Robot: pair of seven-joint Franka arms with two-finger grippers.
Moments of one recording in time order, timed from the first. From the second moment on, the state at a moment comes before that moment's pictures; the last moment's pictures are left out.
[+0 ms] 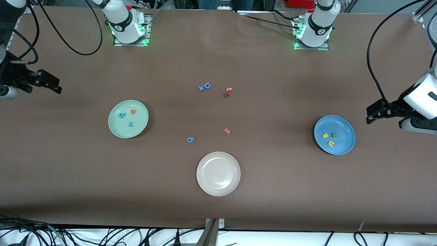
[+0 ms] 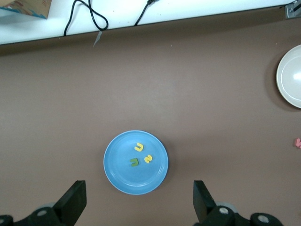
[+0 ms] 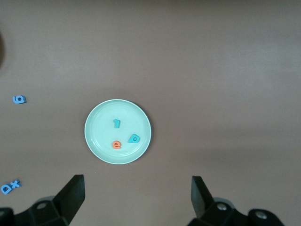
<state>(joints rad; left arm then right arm) -0.08 0.26 0.04 -1.33 0.00 1.68 0.08 -0.01 0.02 0.00 -1.65 0.00 1.68 -0.01</state>
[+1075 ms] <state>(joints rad) -0.08 0.25 0.03 -1.33 -0.02 1.65 0.08 -0.01 0.02 0.00 -1.65 0.00 1.68 -0.01</state>
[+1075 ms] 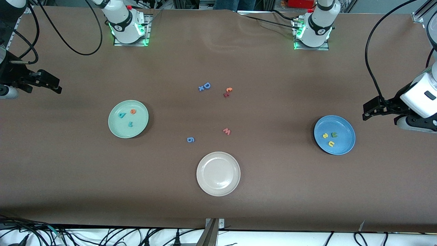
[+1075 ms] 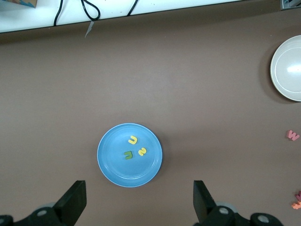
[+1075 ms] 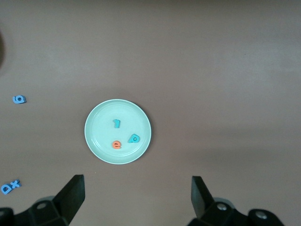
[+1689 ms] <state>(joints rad) -0.08 0.19 0.03 -1.34 -0.02 1.54 0.08 -0.01 0.02 0.00 -1.65 0.00 1.68 -0.01</state>
